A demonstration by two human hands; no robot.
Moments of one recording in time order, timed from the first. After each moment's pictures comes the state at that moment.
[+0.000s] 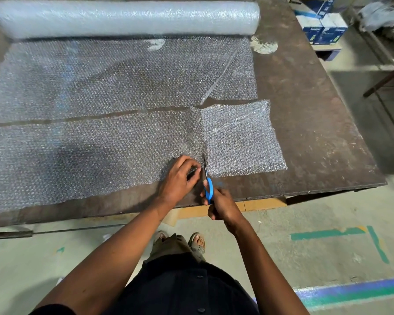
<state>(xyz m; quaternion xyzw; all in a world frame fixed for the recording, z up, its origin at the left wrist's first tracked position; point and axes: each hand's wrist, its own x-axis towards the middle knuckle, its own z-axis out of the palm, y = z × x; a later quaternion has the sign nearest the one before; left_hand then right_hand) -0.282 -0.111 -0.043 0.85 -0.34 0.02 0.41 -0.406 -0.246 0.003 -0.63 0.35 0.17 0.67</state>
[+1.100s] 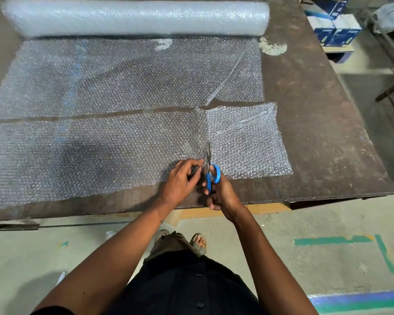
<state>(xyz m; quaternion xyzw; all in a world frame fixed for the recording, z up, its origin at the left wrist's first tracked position) -0.284 -0.108 -0.045 0.87 -0.29 -0.01 0.40 -0.371 -0.254 0.013 -0.58 0.34 0.18 0.72</state>
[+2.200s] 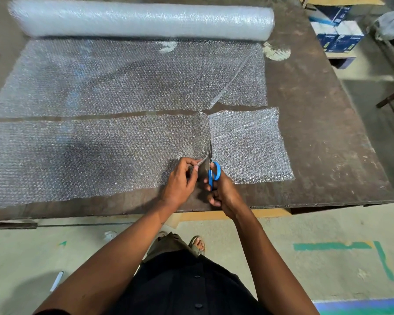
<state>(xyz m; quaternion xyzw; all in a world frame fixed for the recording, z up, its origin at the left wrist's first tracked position) -0.288 -0.109 -0.032 0.85 -0.20 -0.03 0.48 -0.351 -0.258 0.012 -0.57 0.35 0.17 0.73</state>
